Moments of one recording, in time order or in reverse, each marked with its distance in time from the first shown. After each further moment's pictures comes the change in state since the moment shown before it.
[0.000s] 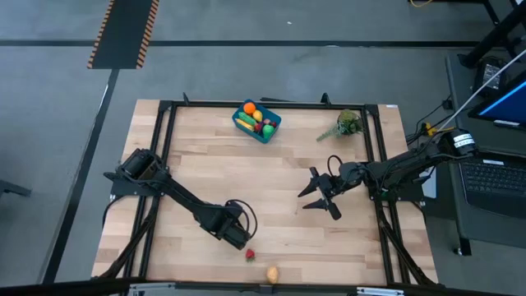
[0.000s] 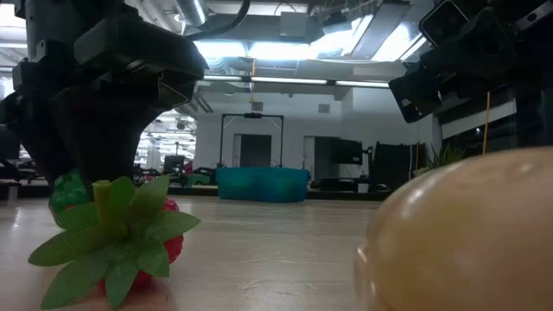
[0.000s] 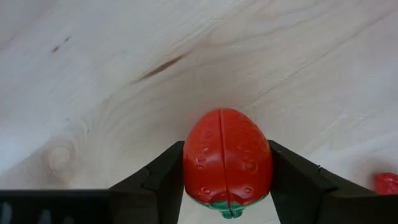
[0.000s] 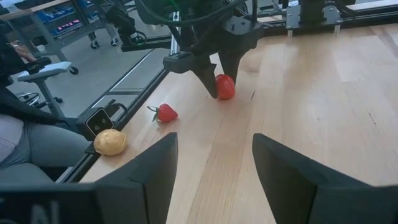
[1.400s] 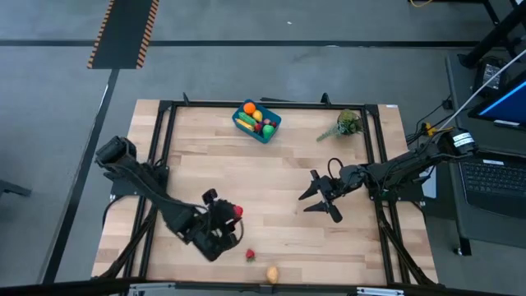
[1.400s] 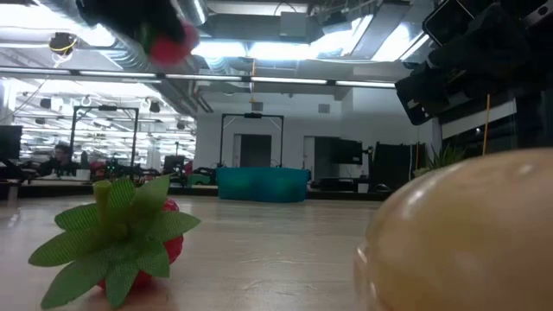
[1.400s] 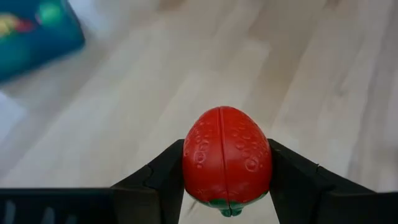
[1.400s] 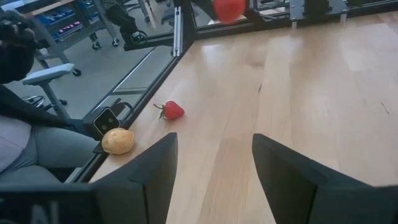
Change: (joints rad) left arm -0.149 -0.254 0.000 -0.034 -0.619 0.502; right arm 0.043 0.000 0.000 -0.011 0.035 0.050
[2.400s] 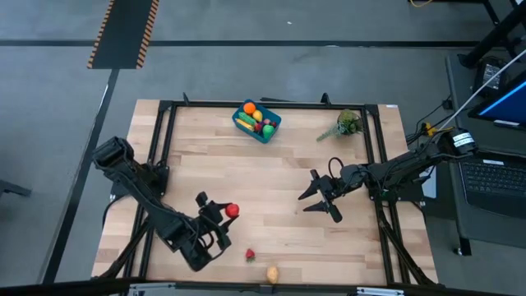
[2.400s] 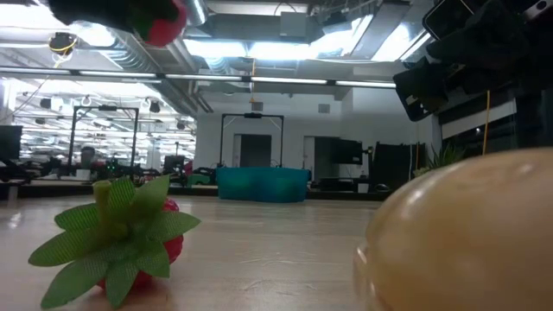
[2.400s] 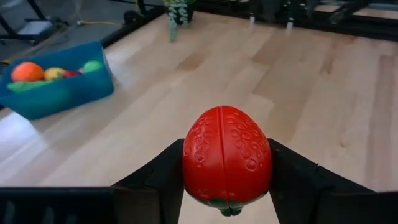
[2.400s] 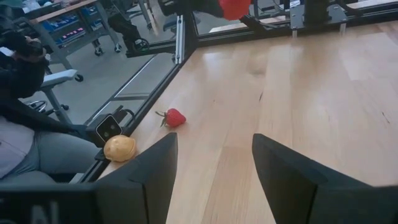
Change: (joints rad) left arm -0.121 -0.023 -0.126 0.126 -0.342 -0.095; right arm 0.000 0.000 0.000 0.029 0.000 0.001
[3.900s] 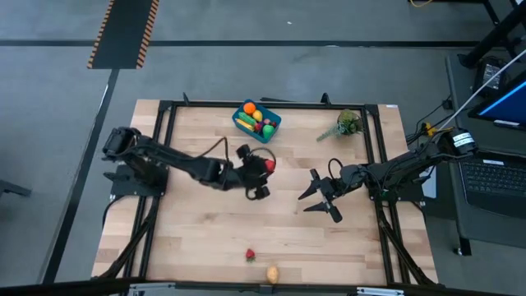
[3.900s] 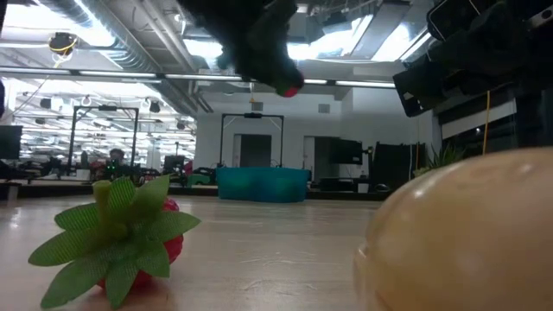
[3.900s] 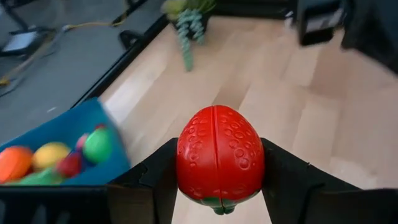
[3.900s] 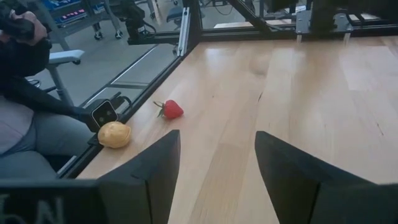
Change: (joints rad) left arm 0.608 0.000 -0.001 0.518 0.424 0.867; right arm 0.000 0.000 0.000 -0.009 -0.002 -0.108
